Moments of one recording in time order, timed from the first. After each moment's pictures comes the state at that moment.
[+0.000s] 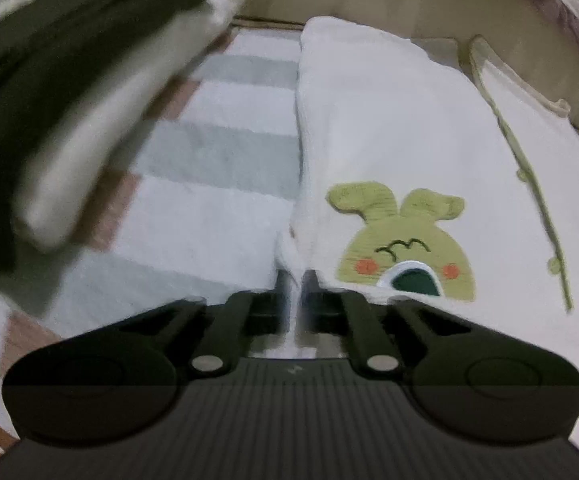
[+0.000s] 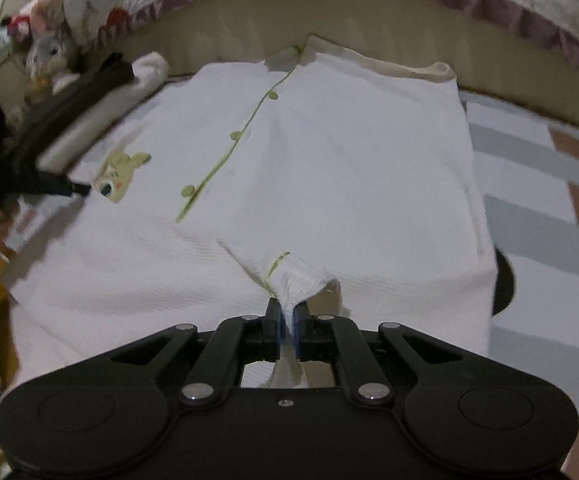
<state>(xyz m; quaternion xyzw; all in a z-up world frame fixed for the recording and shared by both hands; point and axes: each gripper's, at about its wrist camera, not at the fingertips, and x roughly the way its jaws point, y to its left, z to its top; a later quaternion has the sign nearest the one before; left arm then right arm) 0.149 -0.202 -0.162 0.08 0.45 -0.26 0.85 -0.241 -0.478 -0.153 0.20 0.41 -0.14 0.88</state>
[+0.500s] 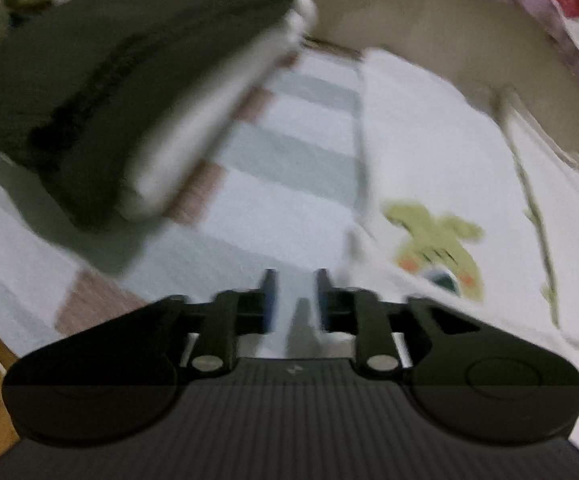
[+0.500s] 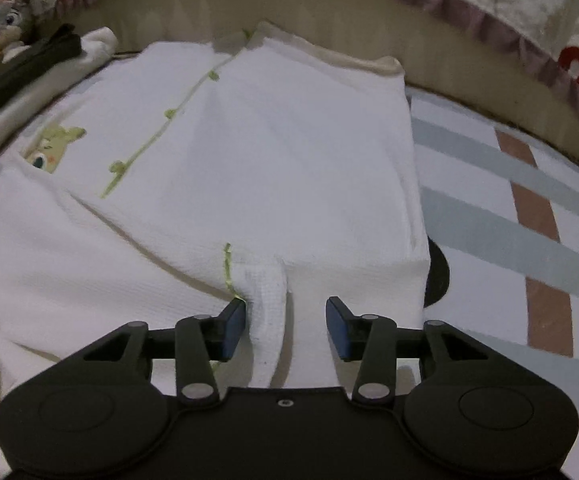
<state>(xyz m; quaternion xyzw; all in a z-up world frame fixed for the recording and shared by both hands) 0.129 -0.164 -0.139 0.04 0.48 -0.24 0.84 -0.243 -0.471 -0.164 0.11 0.44 -0.21 0.87</state>
